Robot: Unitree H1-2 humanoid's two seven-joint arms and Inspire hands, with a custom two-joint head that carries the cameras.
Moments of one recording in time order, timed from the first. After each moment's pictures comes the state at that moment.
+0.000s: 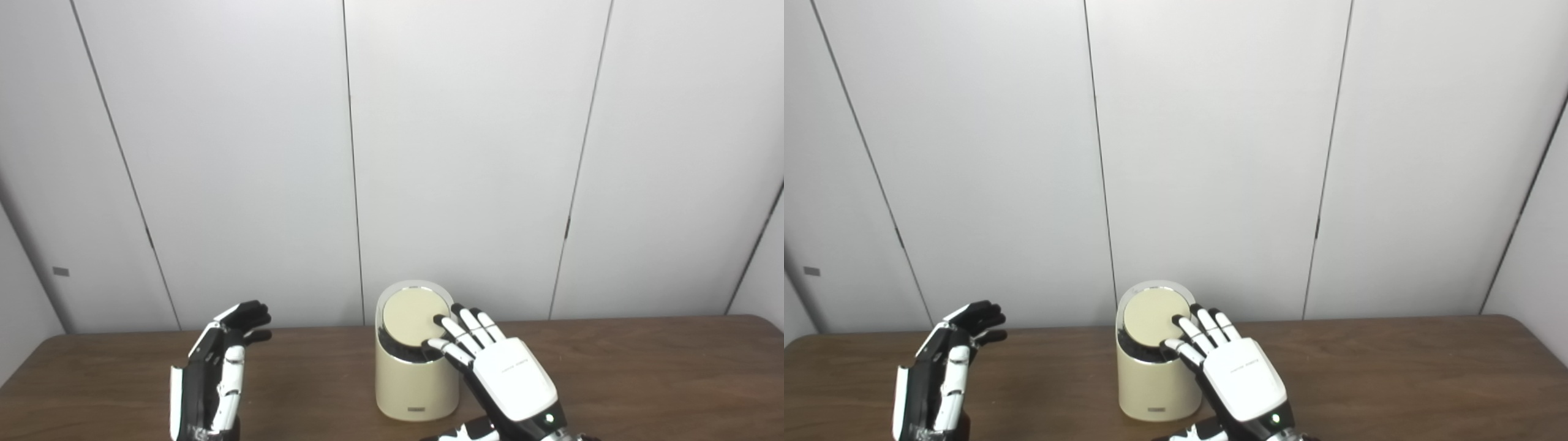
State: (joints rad) left arm -0.22 0.00 0.12 -0.01 -0.03 -0.40 0.12; right arm -0.36 -0.30 0.43 -0.04 -1.10 0.00 -0.19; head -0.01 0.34
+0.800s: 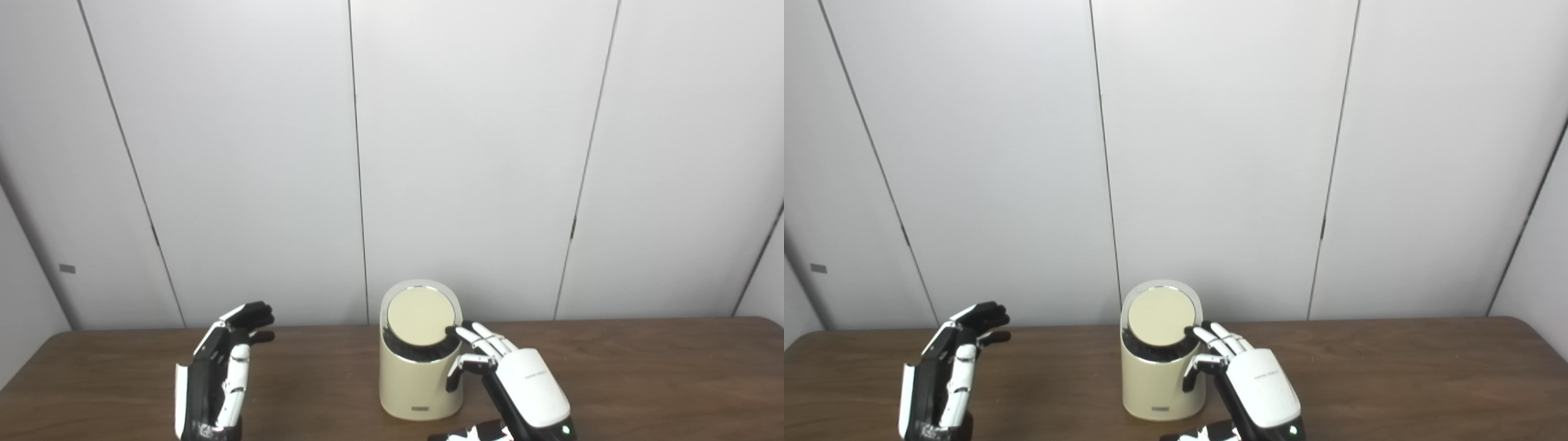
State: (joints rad) left arm -0.23 0.00 0.13 0.03 -0.01 -0.41 0.12; right arm -0.31 -0.23 0.32 0.08 -0.93 -0.16 -0.40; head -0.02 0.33
